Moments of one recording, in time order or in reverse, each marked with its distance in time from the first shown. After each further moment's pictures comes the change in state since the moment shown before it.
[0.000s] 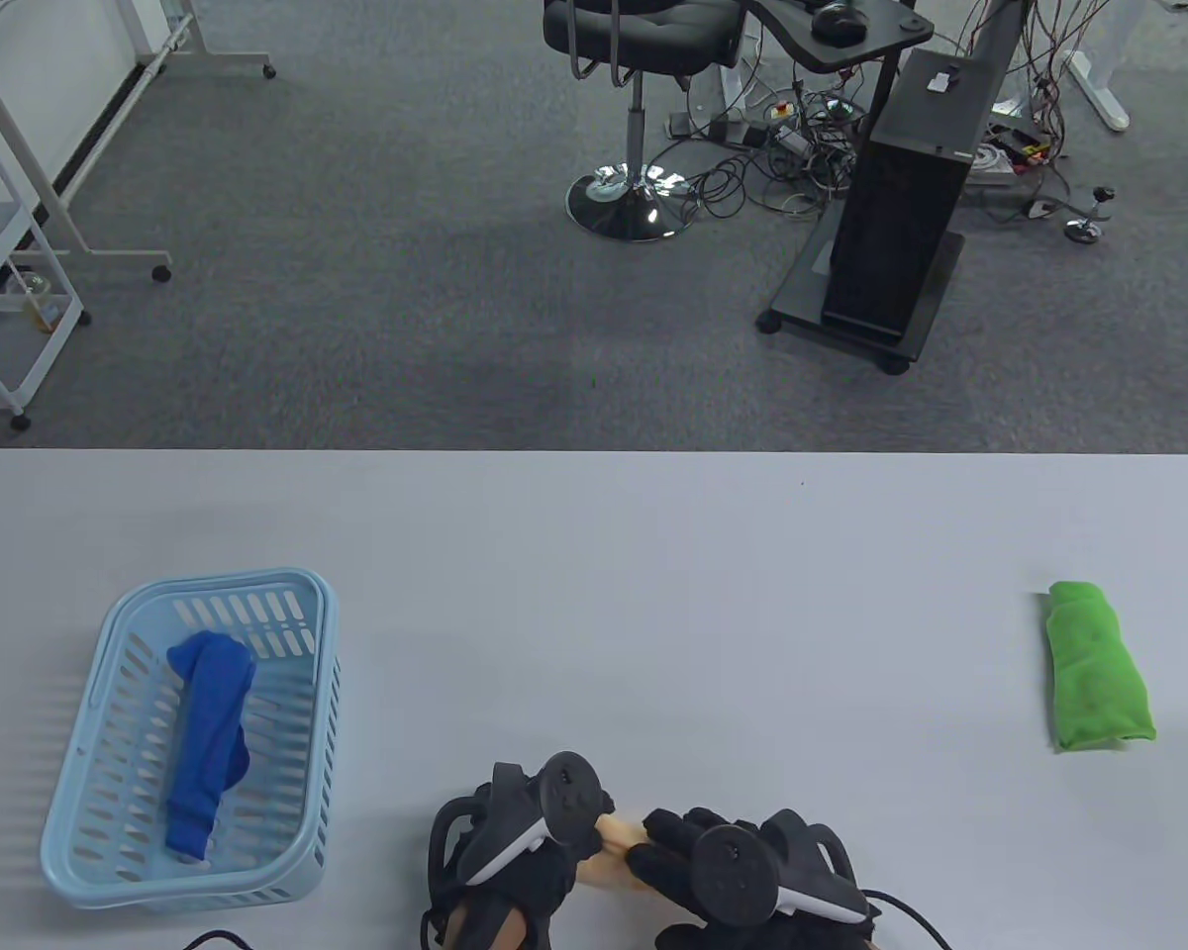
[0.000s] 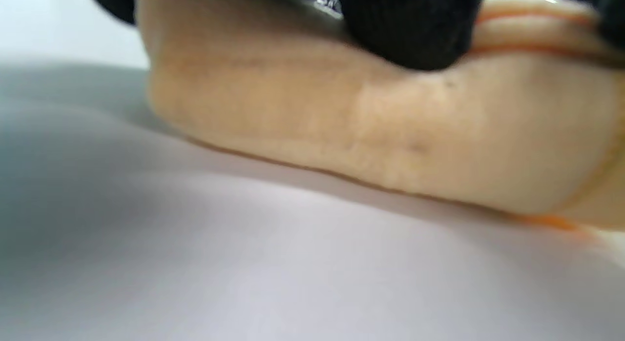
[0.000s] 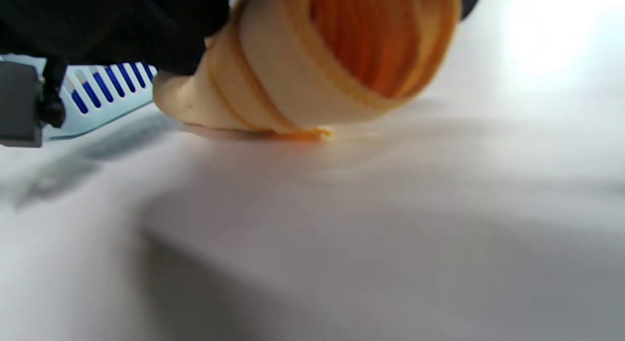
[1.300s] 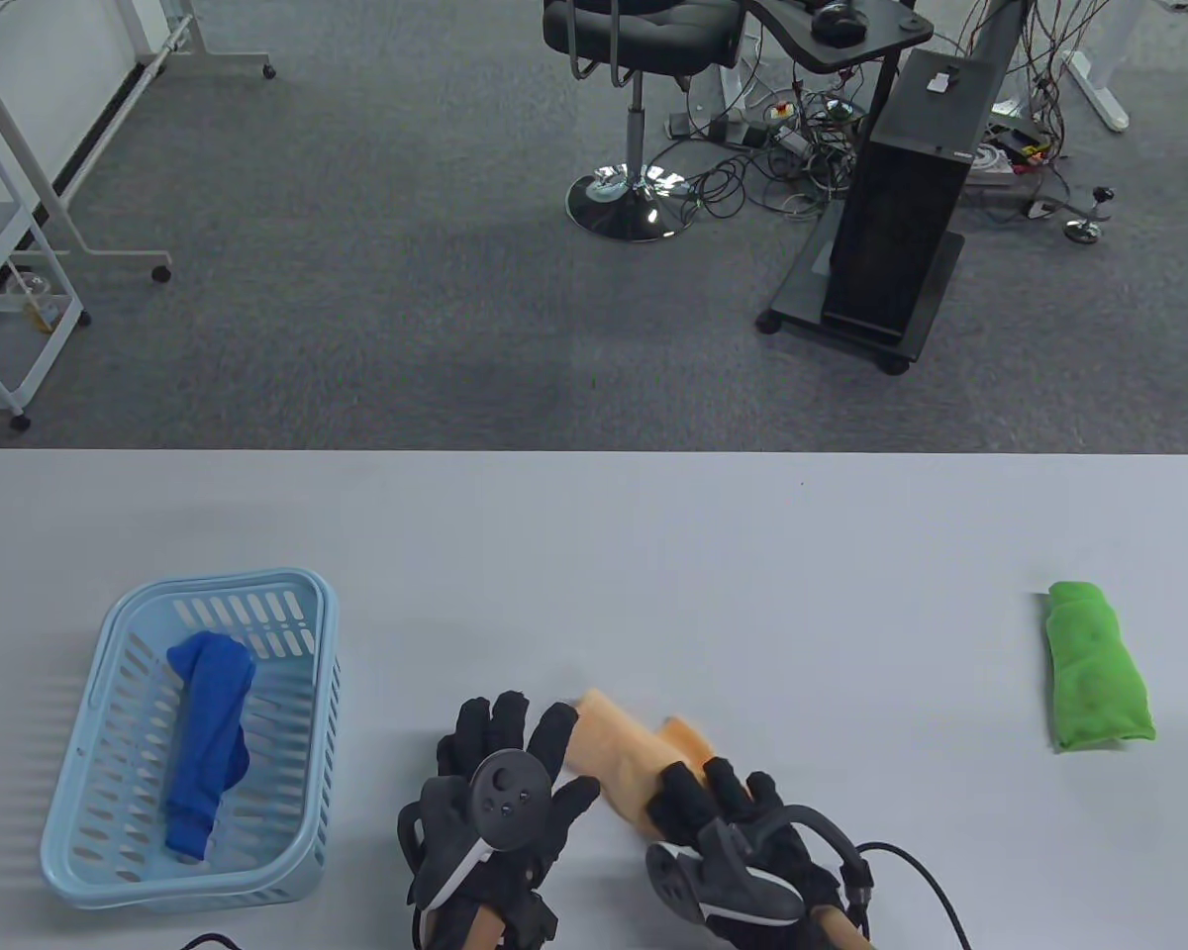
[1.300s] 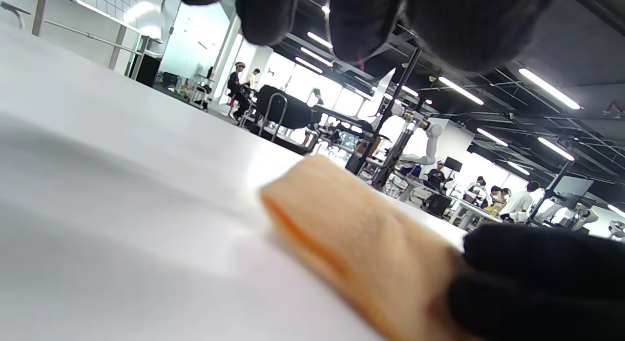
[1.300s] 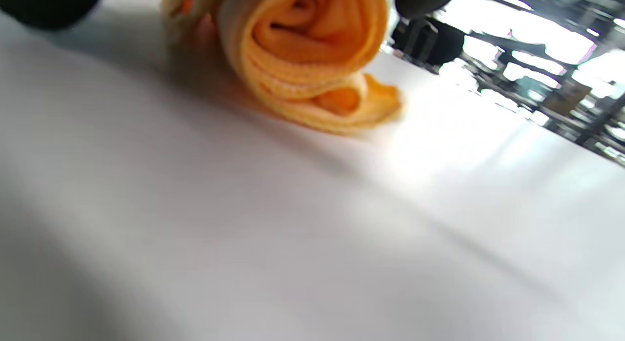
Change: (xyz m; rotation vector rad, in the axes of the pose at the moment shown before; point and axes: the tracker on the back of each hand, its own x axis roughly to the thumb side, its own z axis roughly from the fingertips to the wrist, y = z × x) left_hand -0.023 0.036 0.022 0.348 0.007 0.230; right_hand -0.026 0.010 -0.033 0.079 0.293 0.551
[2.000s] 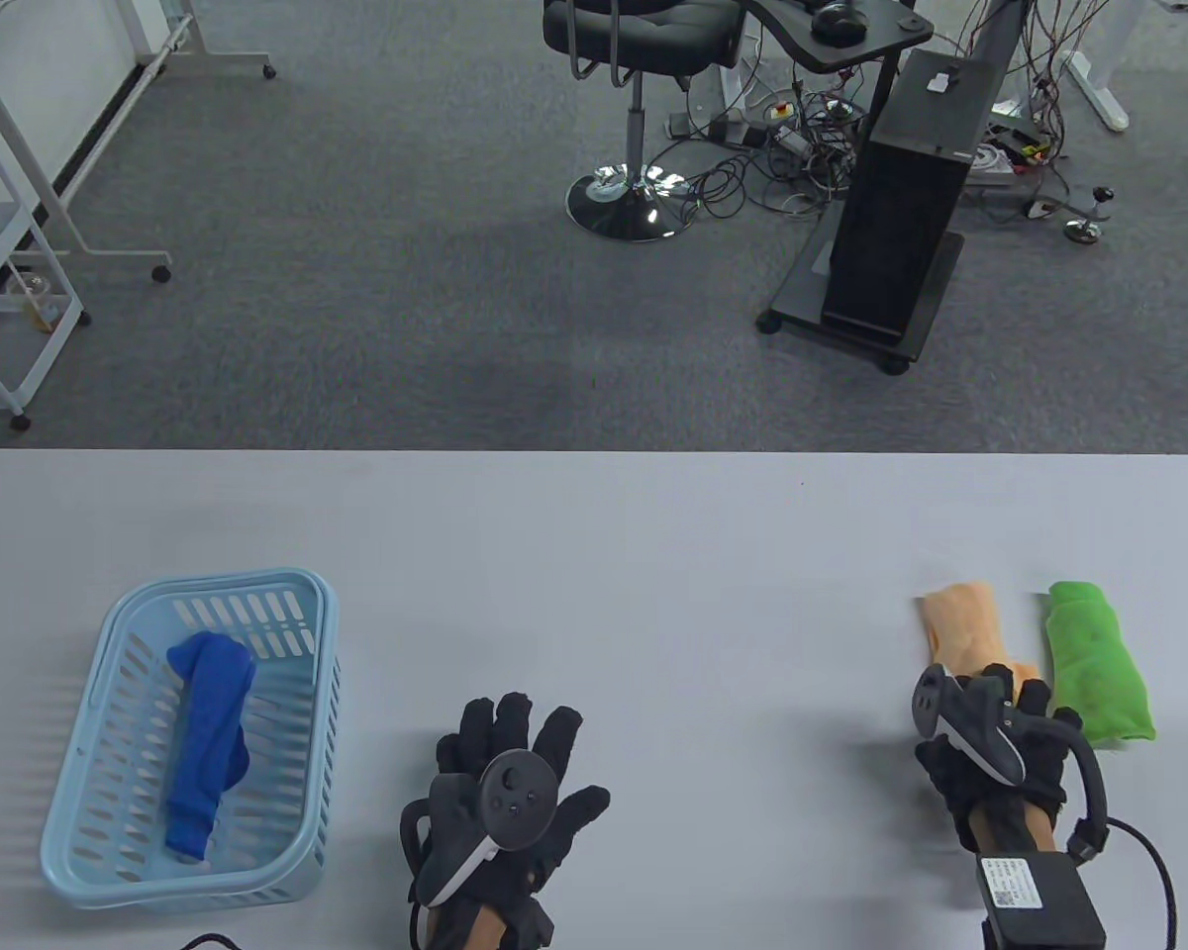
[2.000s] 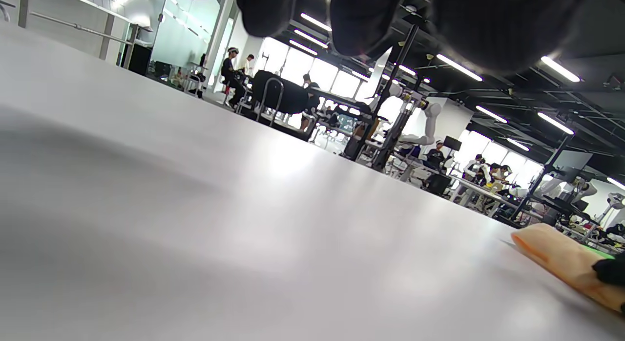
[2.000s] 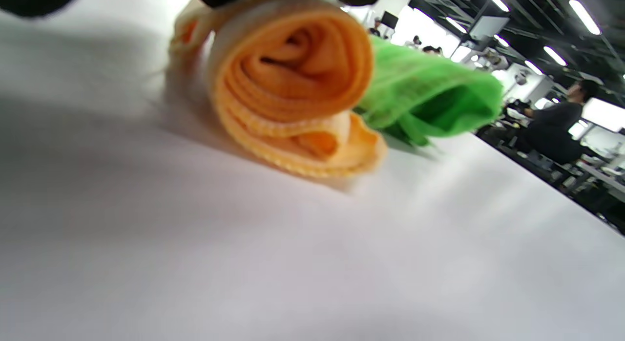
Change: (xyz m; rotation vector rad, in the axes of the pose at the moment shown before) left_hand 0.003 -0.003 0.000 -0.054 -0.008 -0.042; right_hand -0.233 0.069 -0.008 0.234 0.763 -0.142
